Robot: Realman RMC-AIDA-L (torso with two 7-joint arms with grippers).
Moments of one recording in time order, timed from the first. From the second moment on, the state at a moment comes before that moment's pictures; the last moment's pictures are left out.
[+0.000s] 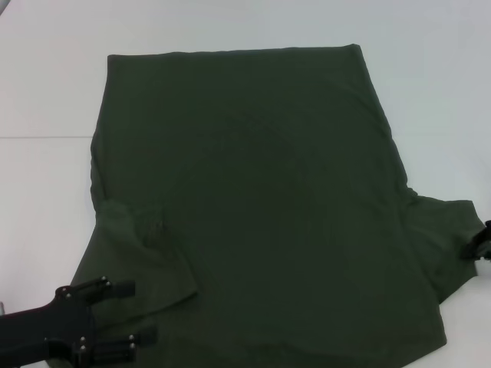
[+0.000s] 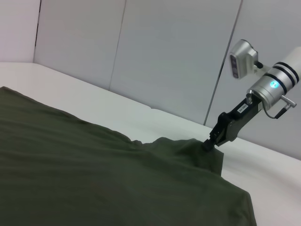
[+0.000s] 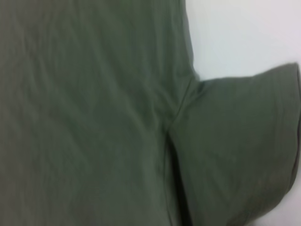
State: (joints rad) left arm -0.35 -2.09 0.54 0.70 2.06 1.72 -1.24; right arm 0.65 1.96 -0.52 -0.75 -2.60 -1.38 2.64
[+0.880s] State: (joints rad) left arm -0.35 -2.09 0.49 0.70 2.06 1.77 -1.25; right arm 0.64 1.95 -0.57 -0.88 -2.45 -1.49 2.51
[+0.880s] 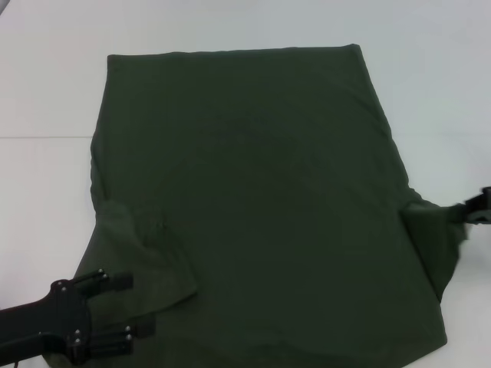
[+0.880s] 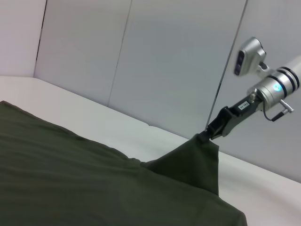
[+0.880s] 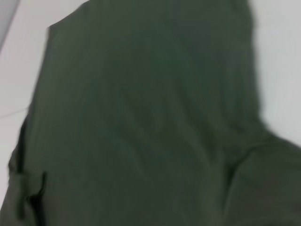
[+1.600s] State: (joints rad) left arm -0.35 -2.09 0.49 0.70 2.06 1.77 -1.27; right arm 0.77 1.99 -0.77 -0.87 -2.45 -1.47 2.52
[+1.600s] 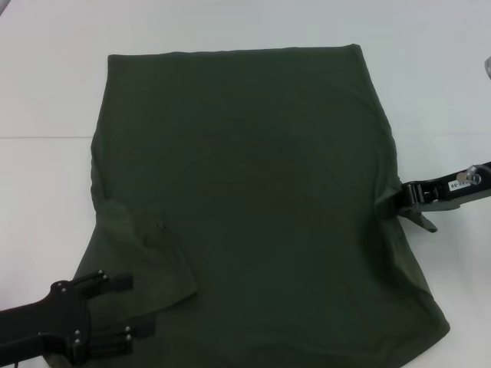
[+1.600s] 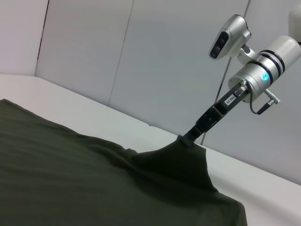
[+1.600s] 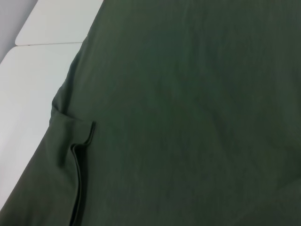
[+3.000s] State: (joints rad) left arm -0.37 -2.09 0.49 0.70 2.06 1.76 -1.29; right arm 0.69 1.95 -0.53 -0.98 -2.38 -1.55 2.48
